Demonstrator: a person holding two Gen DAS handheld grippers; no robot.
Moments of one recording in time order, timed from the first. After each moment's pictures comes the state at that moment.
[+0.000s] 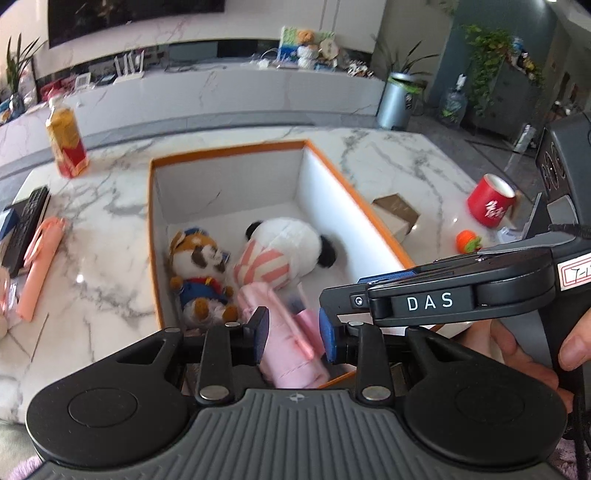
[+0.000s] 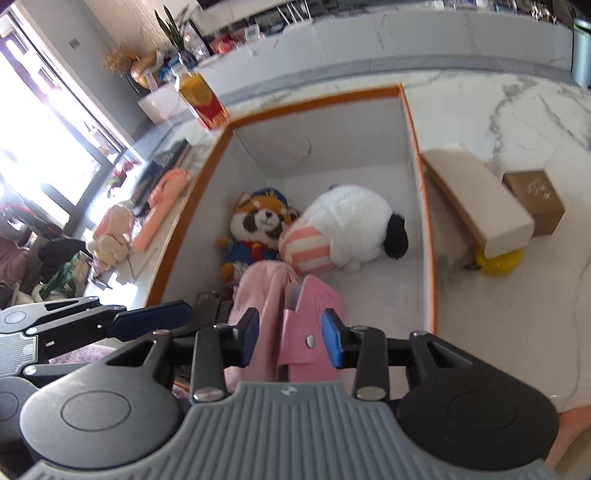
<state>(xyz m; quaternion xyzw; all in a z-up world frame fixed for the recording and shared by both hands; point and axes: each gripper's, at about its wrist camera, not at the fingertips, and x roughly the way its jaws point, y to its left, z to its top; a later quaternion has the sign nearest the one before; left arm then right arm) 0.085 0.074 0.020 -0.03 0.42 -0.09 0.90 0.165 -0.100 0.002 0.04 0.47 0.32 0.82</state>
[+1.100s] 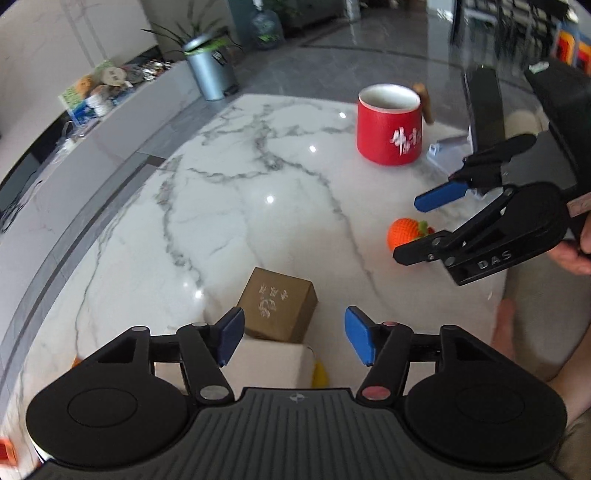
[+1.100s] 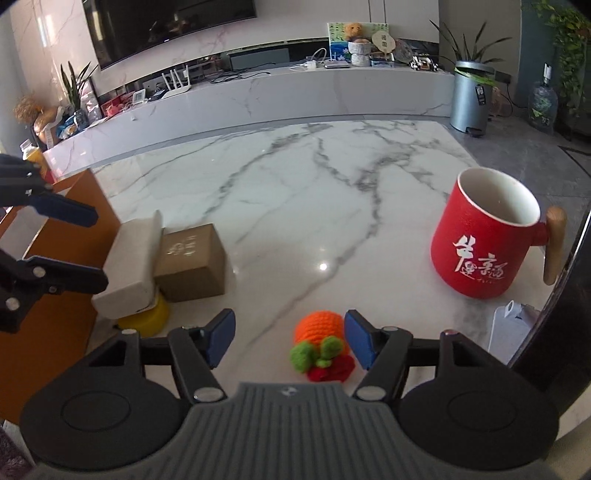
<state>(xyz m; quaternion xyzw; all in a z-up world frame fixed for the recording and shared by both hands) 0.277 -0.134 -0.035 0.29 0.42 -0.31 0.81 0.281 -0.338 -0.063 0.02 0.40 0.16 0.90</state>
